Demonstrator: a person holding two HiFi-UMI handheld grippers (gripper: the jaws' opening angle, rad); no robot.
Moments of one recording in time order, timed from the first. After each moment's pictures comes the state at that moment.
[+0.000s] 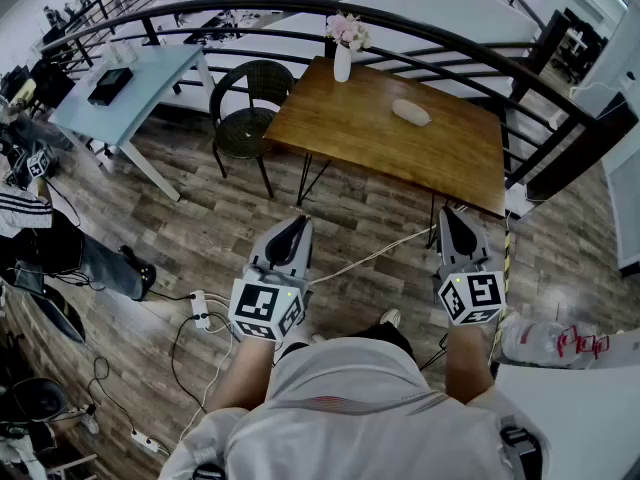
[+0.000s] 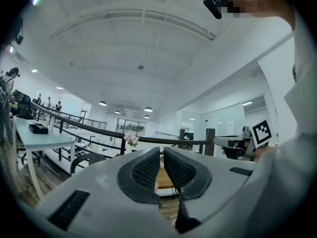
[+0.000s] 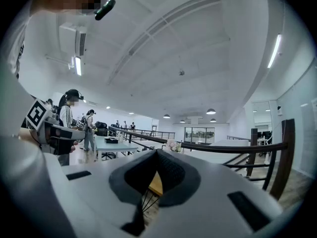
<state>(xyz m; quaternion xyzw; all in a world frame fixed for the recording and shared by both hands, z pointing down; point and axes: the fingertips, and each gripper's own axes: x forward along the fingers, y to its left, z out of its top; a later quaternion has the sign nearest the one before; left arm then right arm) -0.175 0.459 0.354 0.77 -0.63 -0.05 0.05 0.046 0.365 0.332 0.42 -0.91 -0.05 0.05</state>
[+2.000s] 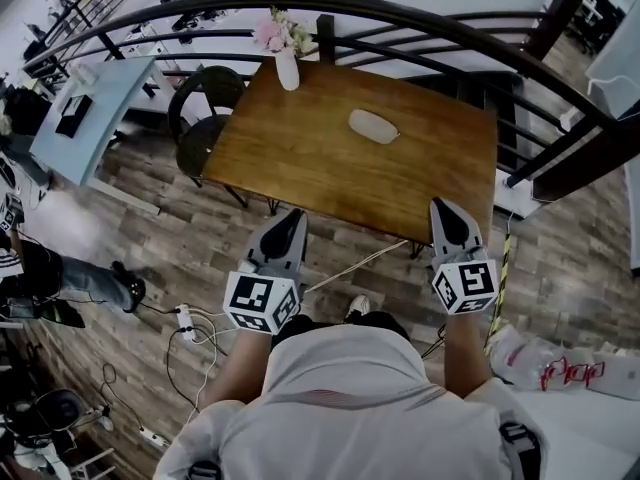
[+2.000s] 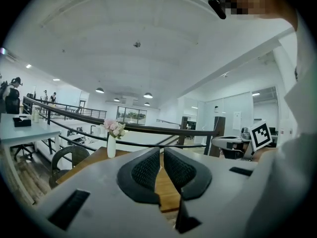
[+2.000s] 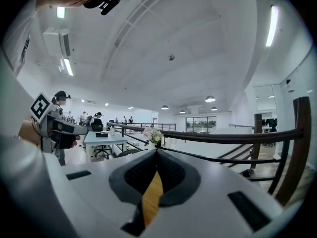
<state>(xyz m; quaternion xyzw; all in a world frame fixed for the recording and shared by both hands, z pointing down) -0.056 0.145 0.387 0.77 -0.63 0.01 0.10 0.159 0.050 0.389 0.40 -0.91 0.00 0.08</state>
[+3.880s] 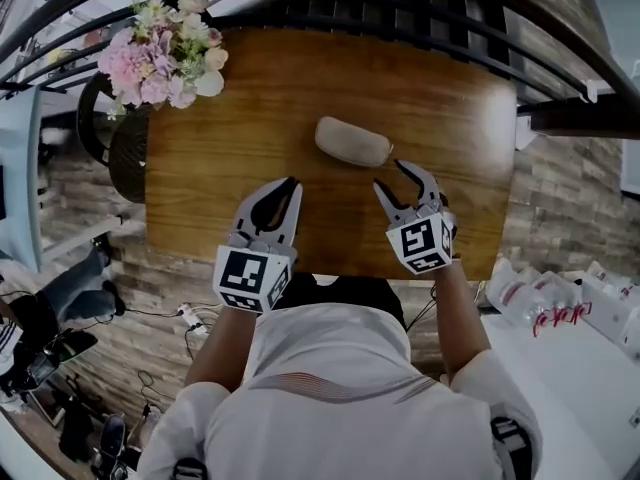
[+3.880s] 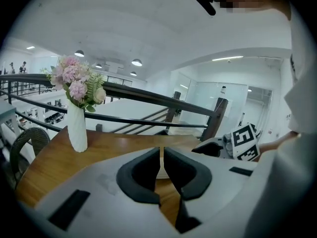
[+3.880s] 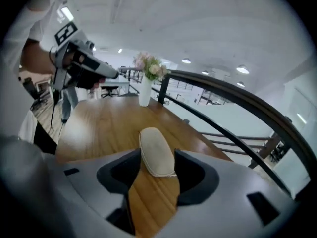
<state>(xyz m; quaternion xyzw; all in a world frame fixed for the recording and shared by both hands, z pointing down) -0.104 -0.193 0.526 0.83 -0.51 0.10 0.22 0.050 -0.222 0.612 0.31 -0.87 -0.01 0.39</state>
